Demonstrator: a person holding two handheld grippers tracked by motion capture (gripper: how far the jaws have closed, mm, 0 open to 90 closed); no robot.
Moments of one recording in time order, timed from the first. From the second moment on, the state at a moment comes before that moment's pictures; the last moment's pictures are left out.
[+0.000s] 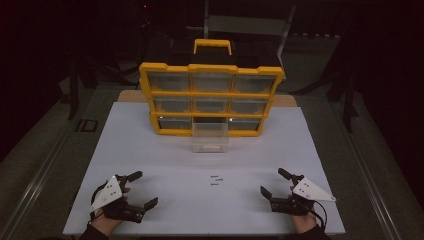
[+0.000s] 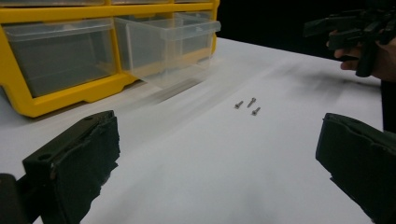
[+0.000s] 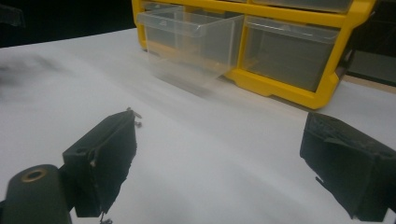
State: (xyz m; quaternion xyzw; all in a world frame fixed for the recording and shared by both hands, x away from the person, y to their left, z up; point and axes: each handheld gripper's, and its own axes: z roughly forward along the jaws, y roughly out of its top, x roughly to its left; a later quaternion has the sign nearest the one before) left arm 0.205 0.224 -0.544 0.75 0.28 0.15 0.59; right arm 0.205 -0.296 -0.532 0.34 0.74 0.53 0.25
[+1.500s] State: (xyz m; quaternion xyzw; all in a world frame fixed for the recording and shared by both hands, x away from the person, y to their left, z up) left arm 0.233 0.168 -0.473 0.76 0.24 0.11 0.60; right arm 0.198 -0.295 -0.523 0.34 0.72 0.54 0.27
